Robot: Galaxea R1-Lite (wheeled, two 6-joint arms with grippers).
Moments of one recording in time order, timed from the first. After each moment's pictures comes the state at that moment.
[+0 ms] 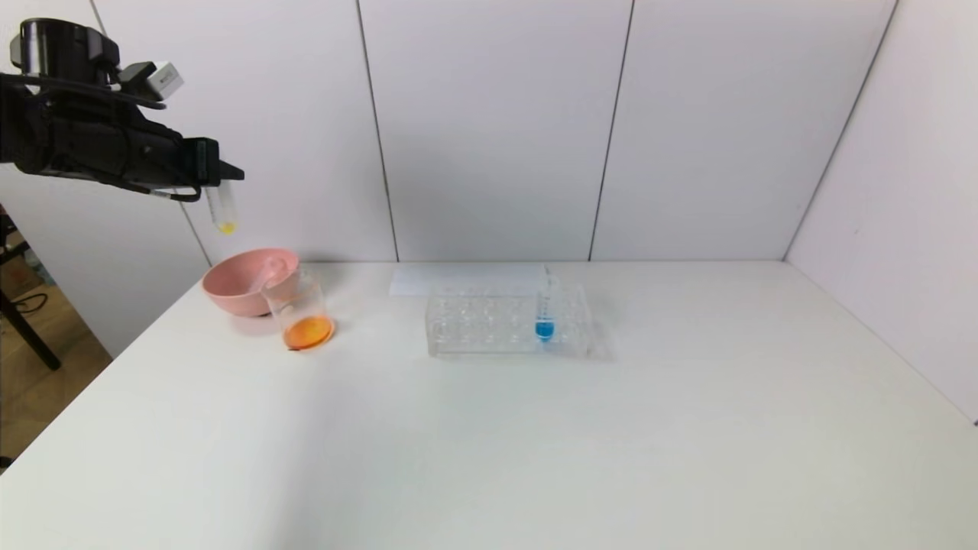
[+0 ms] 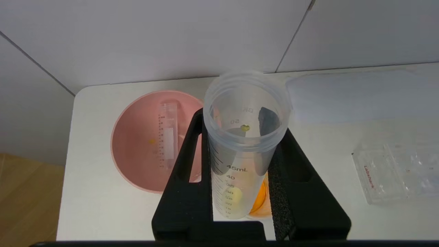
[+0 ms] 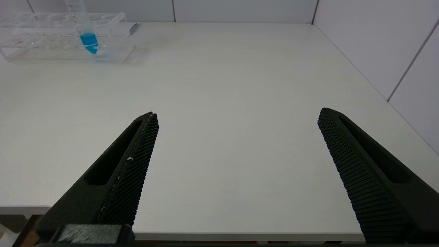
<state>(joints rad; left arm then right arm) 0.15 1.95 -1.88 0.32 -0.29 0.03 0.00 0.00 0.00 0.00 0.00 0.00</state>
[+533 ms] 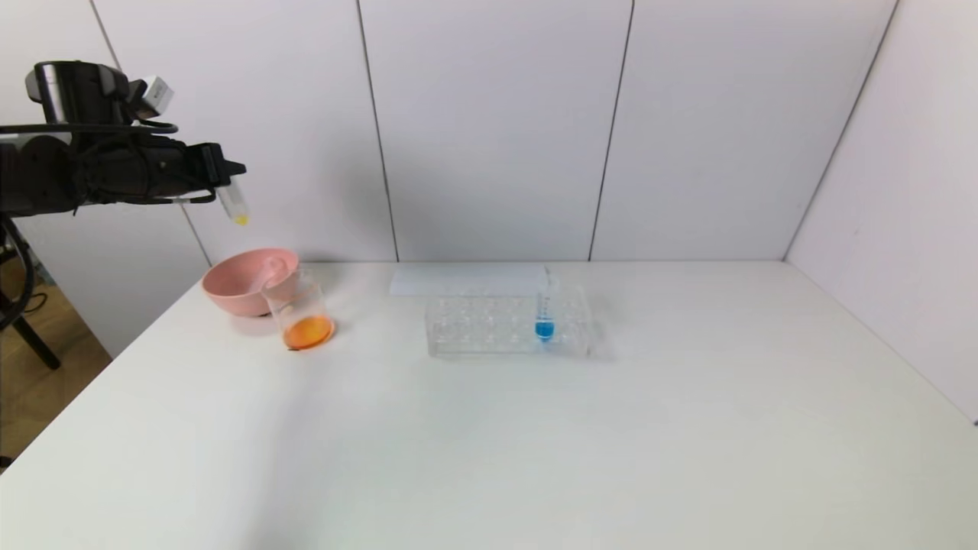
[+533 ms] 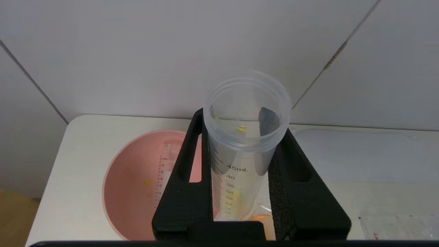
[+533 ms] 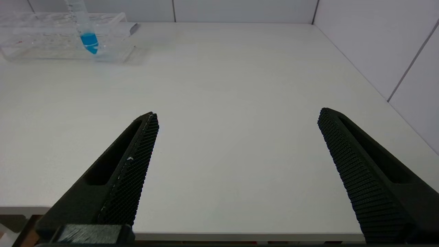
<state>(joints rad) 0.18 2.01 -1.72 -0.07 -0.29 -0.13 0.00 0.00 0.00 0.00 0.00 0.00</state>
